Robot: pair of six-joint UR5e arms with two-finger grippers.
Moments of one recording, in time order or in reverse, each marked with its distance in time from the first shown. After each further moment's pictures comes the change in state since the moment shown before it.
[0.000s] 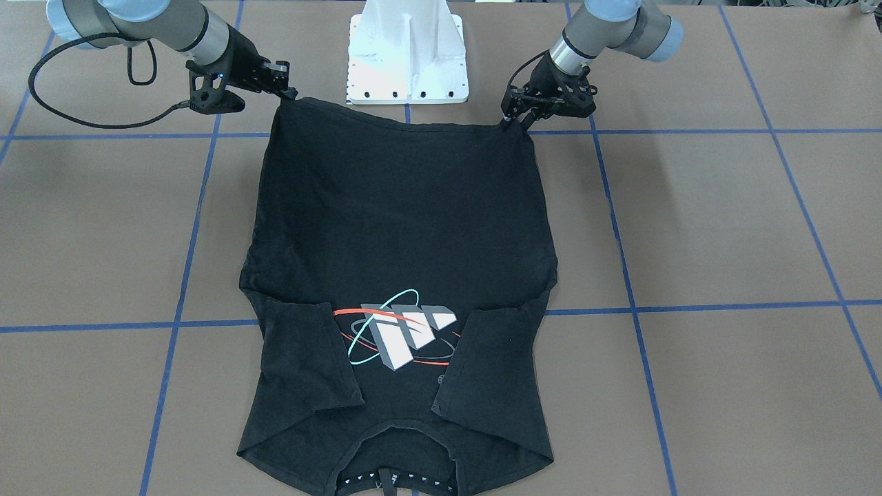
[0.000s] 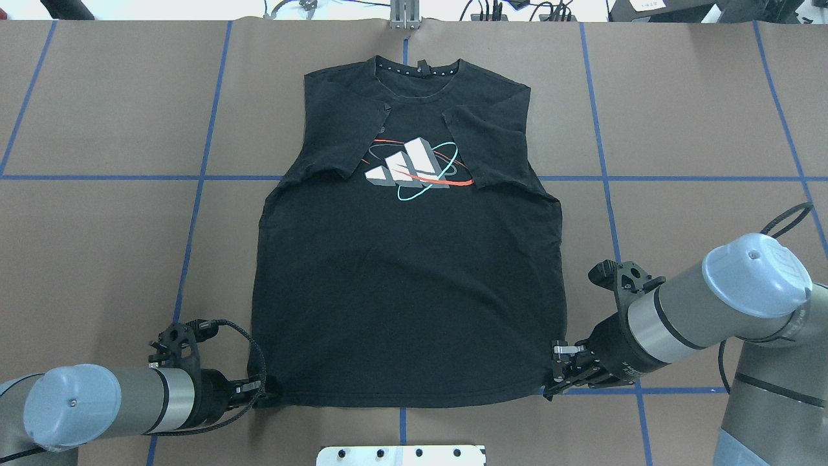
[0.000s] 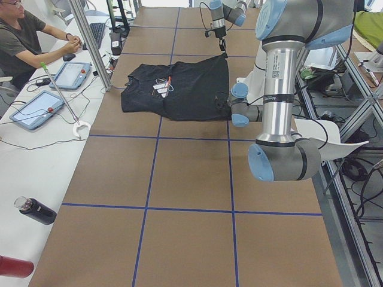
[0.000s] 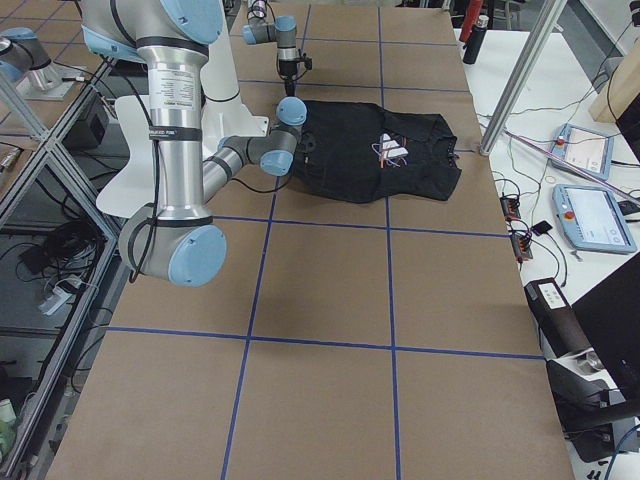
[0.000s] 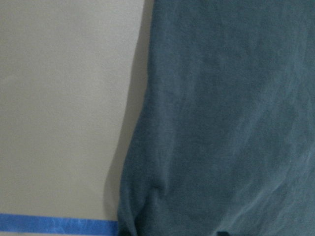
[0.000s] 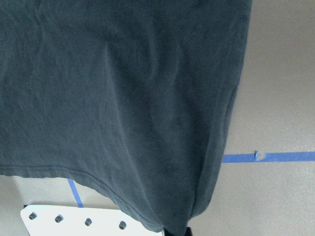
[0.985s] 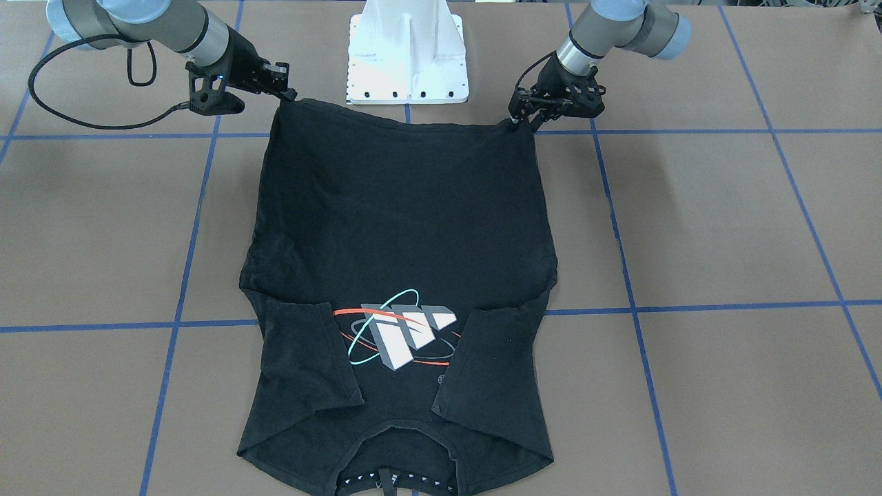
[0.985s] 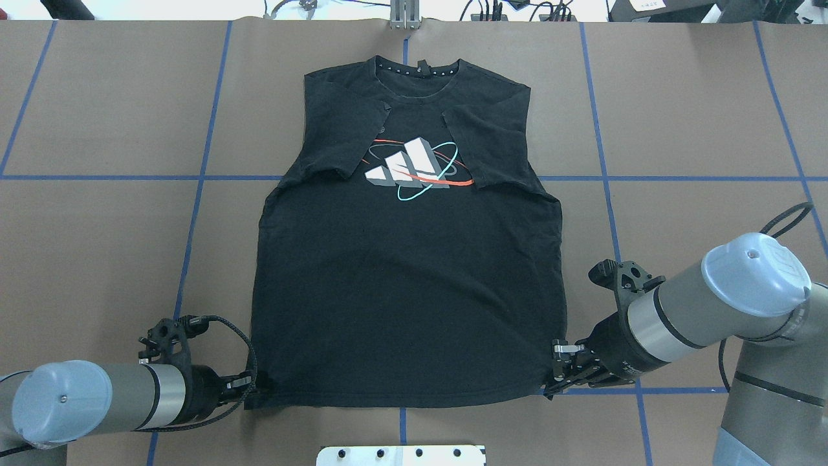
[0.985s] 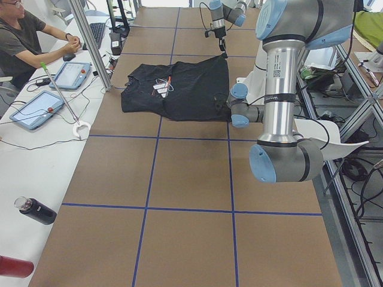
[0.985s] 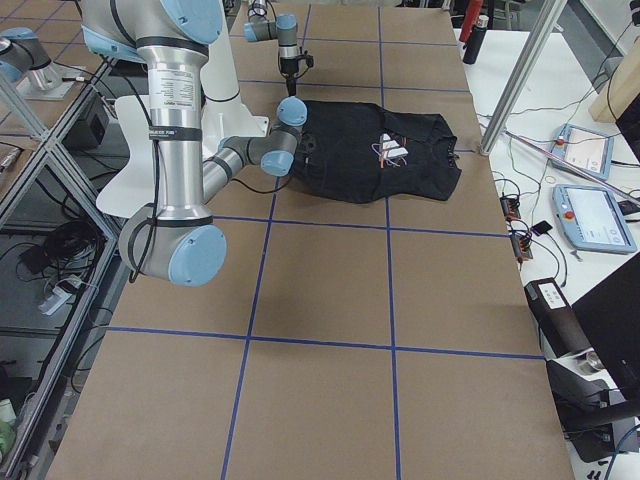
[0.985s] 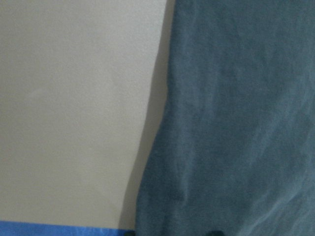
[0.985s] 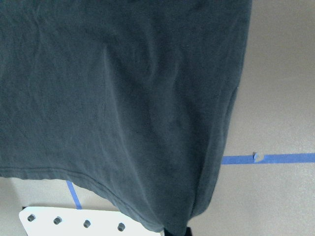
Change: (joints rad) left arm -0.013 0.023 -0.018 0.022 -0.001 0.002; right arm 0.002 0.000 -0.004 0.000 0.000 -0.001
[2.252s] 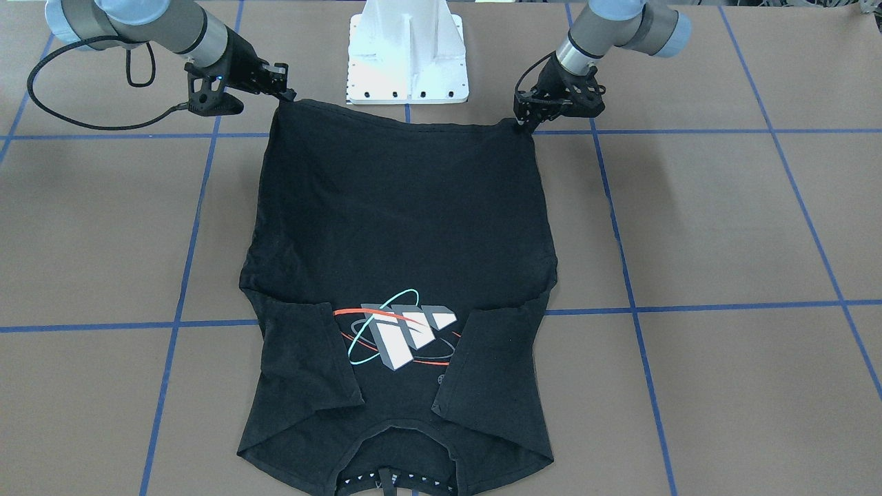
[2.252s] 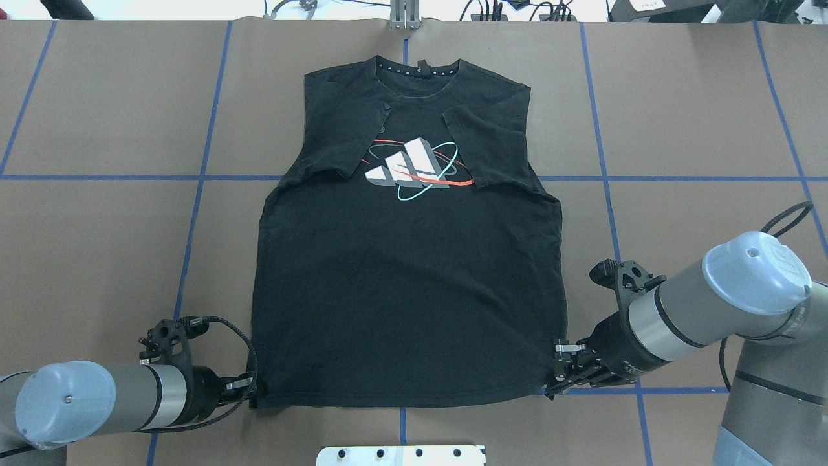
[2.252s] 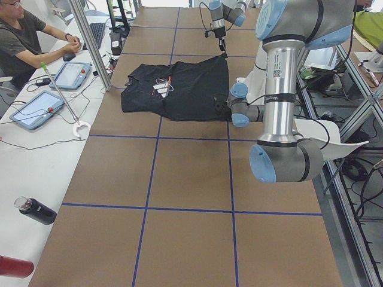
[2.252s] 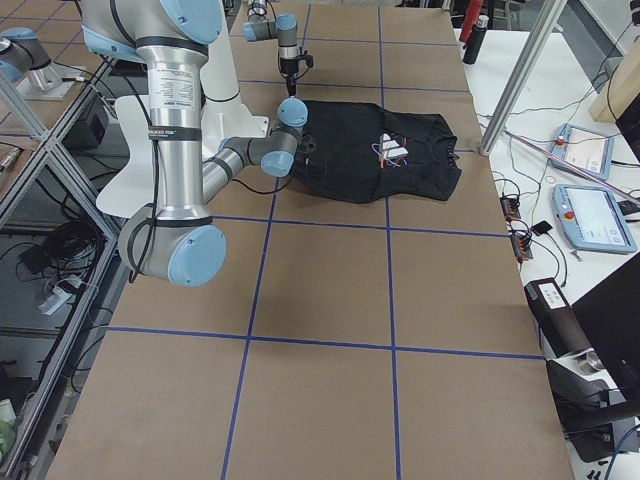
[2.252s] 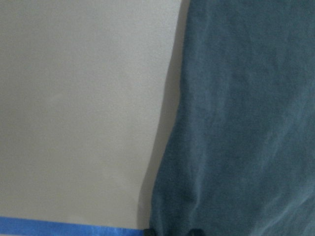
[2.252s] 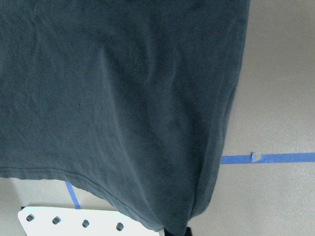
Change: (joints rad) left arm 0.002 -0.001 -0.009 0.039 0.001 0.001; right arm 0.004 -0.002 -0.002 0.000 0.009 -0.001
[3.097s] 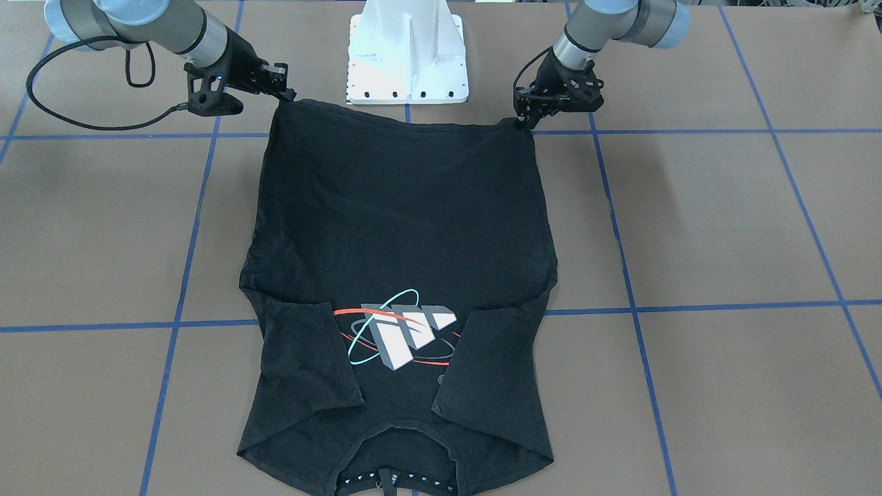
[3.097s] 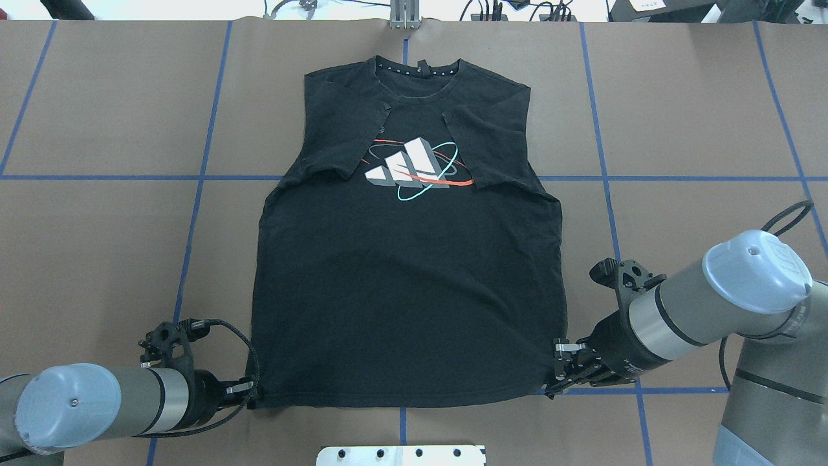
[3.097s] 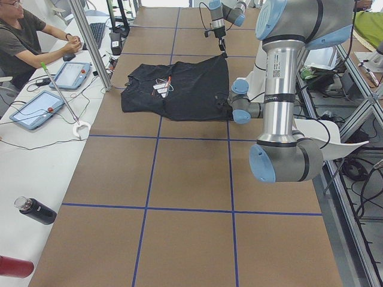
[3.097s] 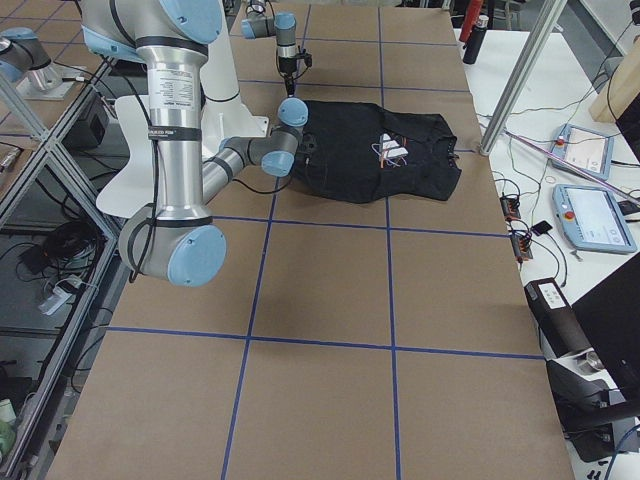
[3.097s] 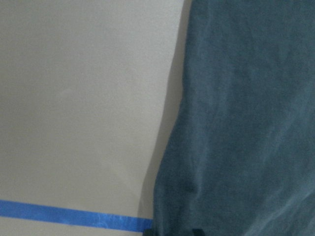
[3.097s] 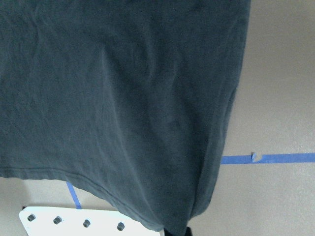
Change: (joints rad) left arm 0.010 -0.002 -0.042 0.092 0.000 0.000; right arm 0.002 0.001 0.000 0.000 0.003 0.000
